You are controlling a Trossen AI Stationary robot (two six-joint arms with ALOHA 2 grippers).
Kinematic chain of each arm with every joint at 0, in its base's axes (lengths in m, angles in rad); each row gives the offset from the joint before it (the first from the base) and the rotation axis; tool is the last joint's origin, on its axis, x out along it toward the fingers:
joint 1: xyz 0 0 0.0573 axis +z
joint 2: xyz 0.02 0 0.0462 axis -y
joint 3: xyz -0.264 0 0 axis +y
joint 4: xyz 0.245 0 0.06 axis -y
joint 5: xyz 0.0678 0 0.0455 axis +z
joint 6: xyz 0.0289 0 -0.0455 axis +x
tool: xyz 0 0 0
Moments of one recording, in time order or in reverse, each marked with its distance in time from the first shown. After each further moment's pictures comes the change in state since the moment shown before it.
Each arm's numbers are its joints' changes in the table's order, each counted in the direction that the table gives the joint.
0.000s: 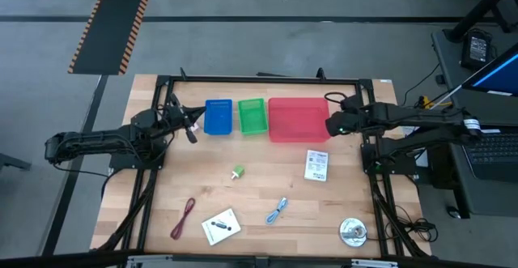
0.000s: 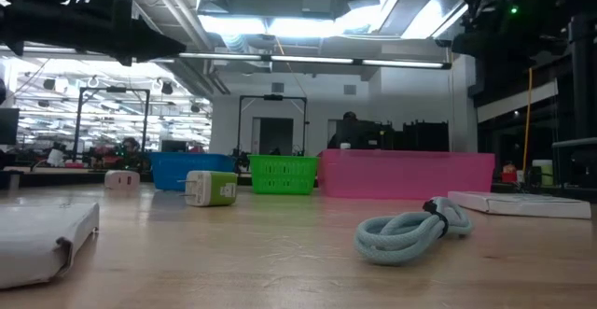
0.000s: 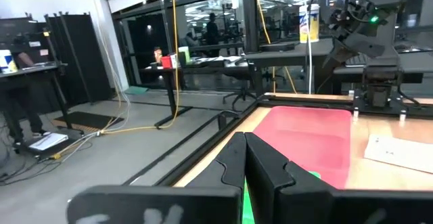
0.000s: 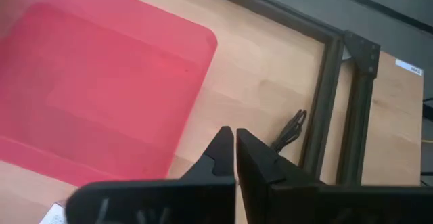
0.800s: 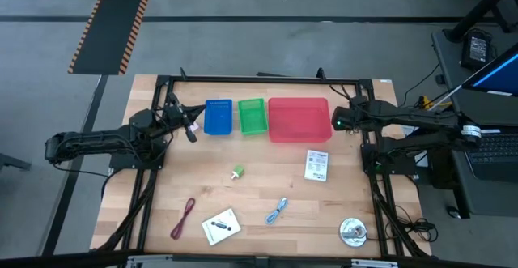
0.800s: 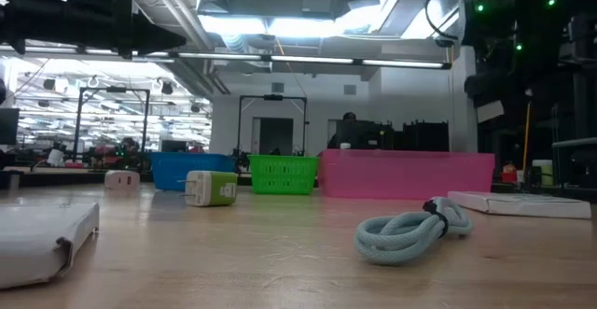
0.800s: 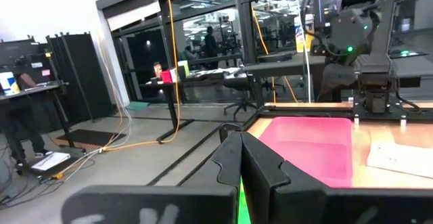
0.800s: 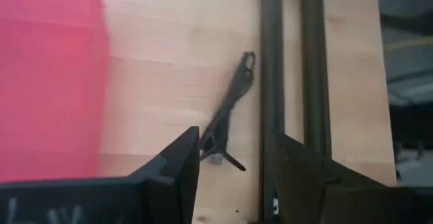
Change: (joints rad) left arm 0.000 0.000 0.000 0.052 -0.003 0.068; right arm -0.210 -0.007 0.139 -0.035 0.091 0.181
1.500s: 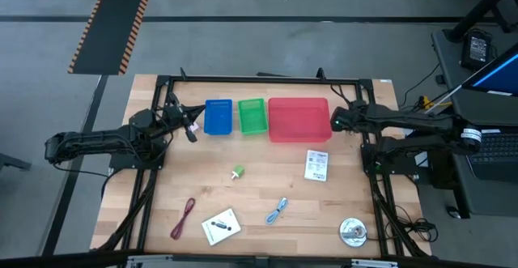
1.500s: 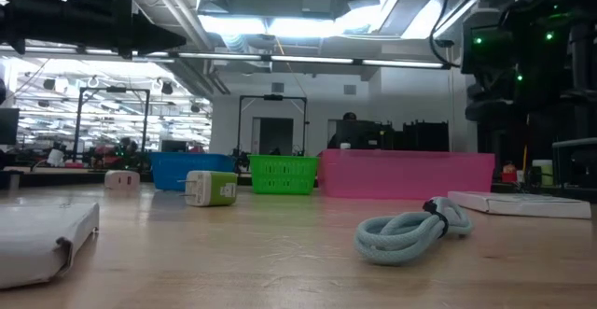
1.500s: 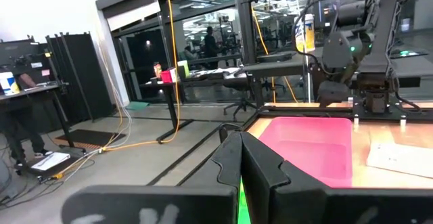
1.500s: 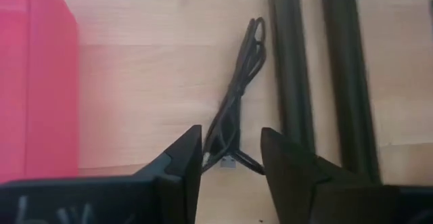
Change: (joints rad) left arm 0.000 0.000 0.000 0.000 -0.001 0.000; right arm -0.097 0.000 0.178 0.237 0.059 -0.002
